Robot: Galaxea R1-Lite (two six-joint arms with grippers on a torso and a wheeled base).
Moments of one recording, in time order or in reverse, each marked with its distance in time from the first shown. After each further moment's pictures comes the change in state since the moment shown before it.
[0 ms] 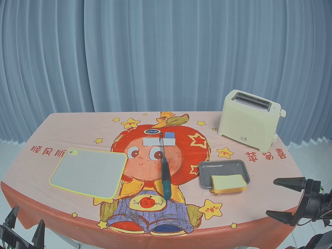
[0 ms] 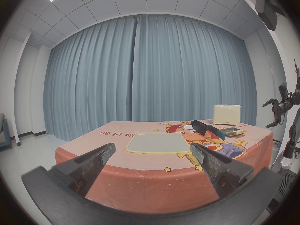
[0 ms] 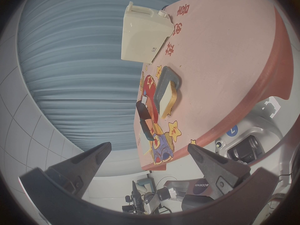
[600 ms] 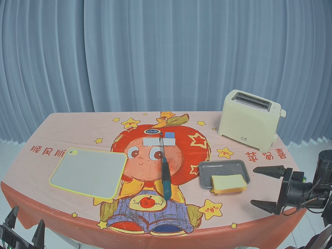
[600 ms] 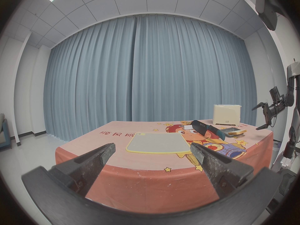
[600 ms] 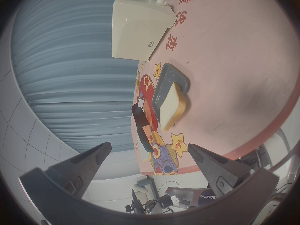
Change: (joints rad) left arm 0.000 0.000 0.000 0.000 0.000 0.000; right arm 0.007 0.375 -0.038 -0.314 0.003 0.033
